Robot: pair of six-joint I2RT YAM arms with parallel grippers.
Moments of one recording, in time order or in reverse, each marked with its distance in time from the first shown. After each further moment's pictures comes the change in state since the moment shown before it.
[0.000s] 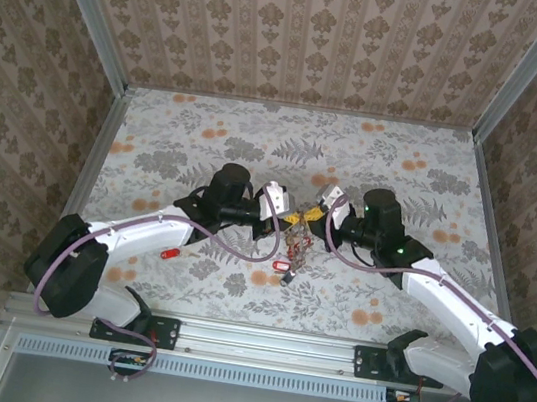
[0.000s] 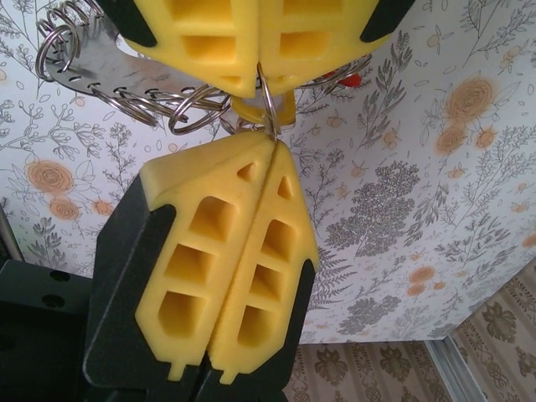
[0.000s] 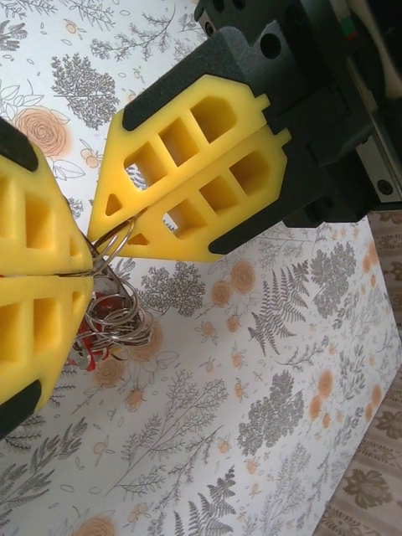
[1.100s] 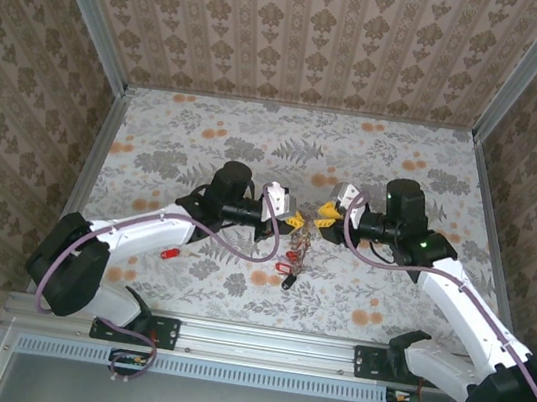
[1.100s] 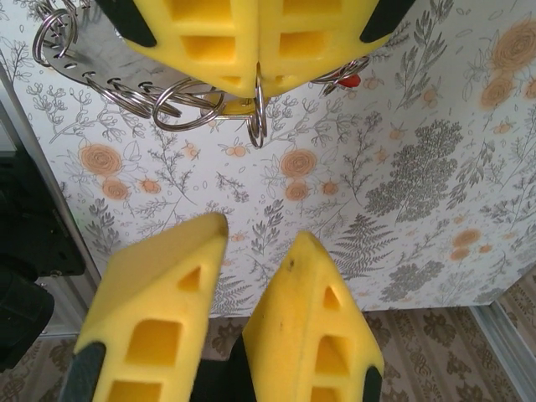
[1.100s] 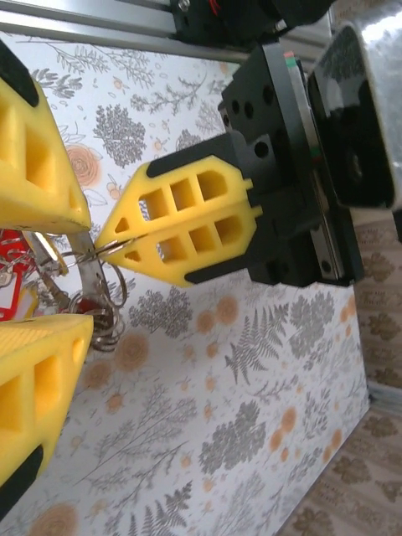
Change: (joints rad) left arm -0.002 0.014 0.024 0.011 0.129 0.001; right arm -0.129 -0.070 0.126 -0.274 -0.262 -0.237
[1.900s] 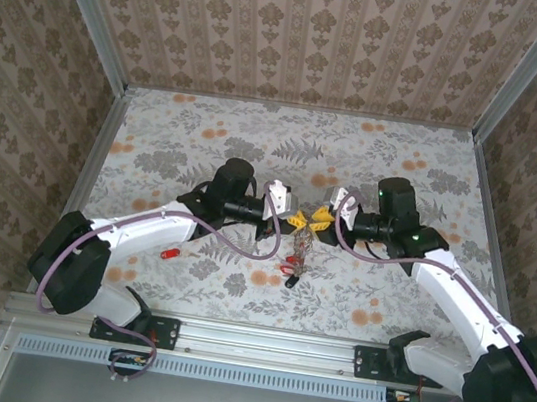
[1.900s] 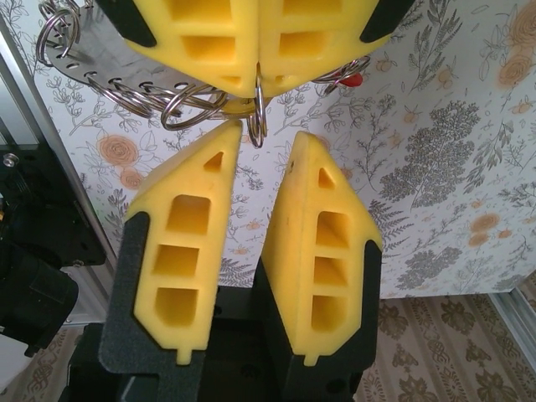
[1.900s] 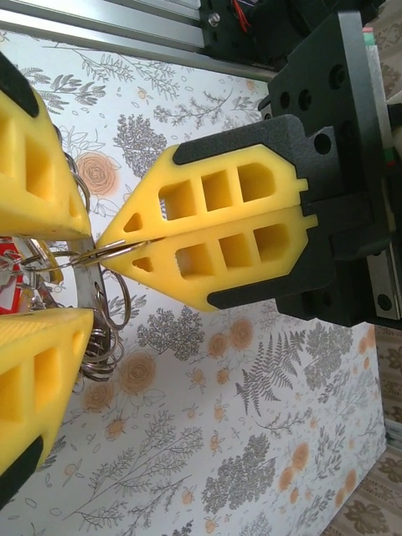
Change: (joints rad) left arm 0.000 0.012 0.032 -0.026 0.044 0.000; right arm 0.008 0.079 0.000 -0.006 -0.037 -0.076
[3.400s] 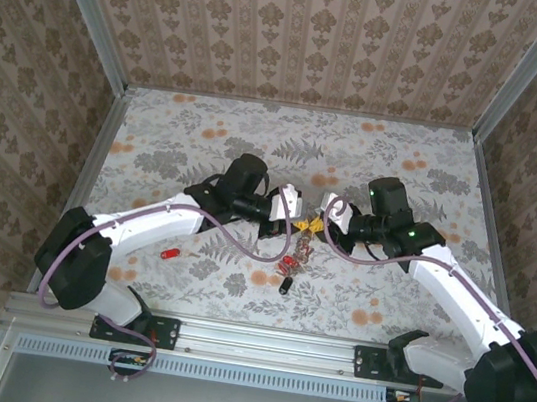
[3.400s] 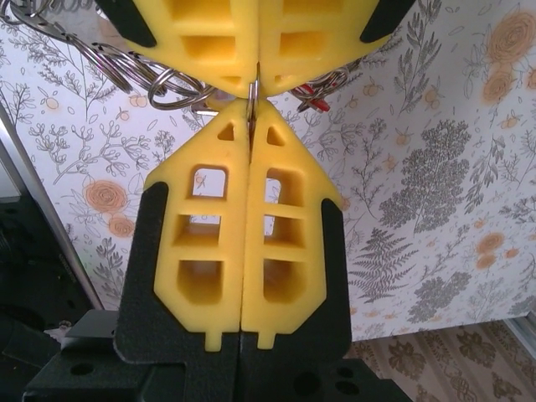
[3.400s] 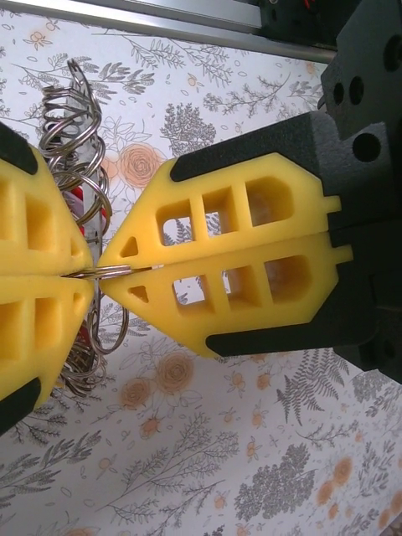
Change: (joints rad) left arm -0.033 0.039 0.130 -0.244 -0.082 0.175; right arm 0.060 0.014 0.051 -0.138 0.123 -0.104
